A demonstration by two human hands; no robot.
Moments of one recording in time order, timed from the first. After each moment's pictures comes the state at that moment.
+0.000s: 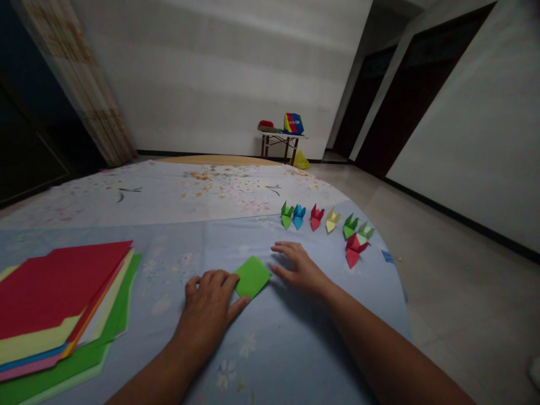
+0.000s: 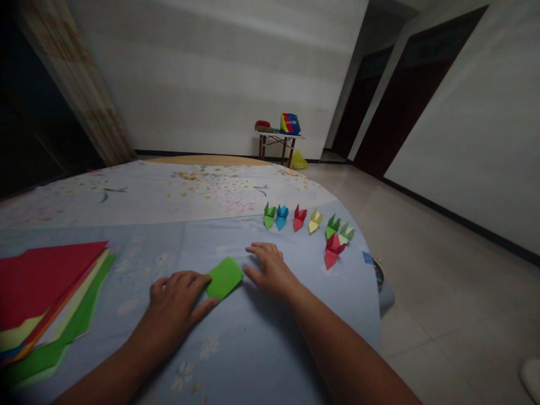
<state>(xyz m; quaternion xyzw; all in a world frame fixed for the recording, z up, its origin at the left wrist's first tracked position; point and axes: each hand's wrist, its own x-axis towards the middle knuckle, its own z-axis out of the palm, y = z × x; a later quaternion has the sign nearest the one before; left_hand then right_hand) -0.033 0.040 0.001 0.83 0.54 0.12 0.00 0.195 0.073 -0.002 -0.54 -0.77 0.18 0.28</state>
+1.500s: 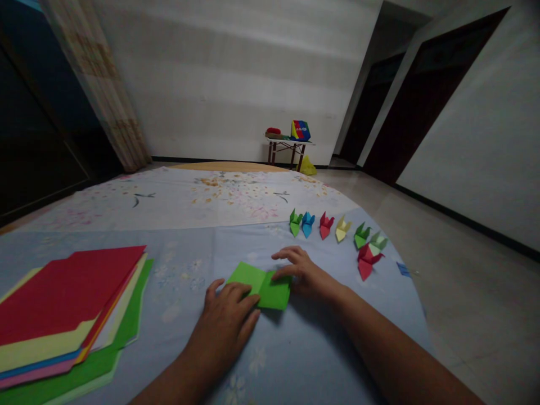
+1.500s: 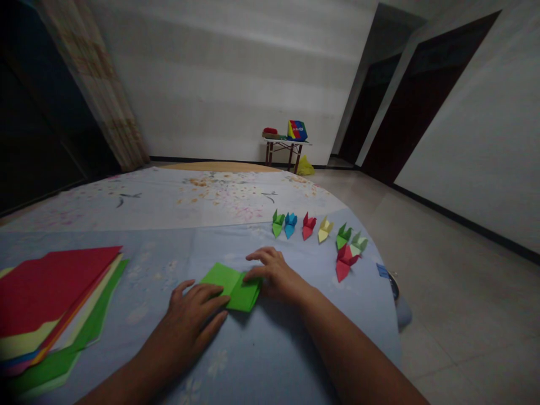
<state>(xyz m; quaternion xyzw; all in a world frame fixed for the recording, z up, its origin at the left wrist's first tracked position) -0.037 0.036 -0.002 0.88 0.44 0.20 0.03 0.198 0.087 0.014 -0.38 -0.89 0.12 0.21</state>
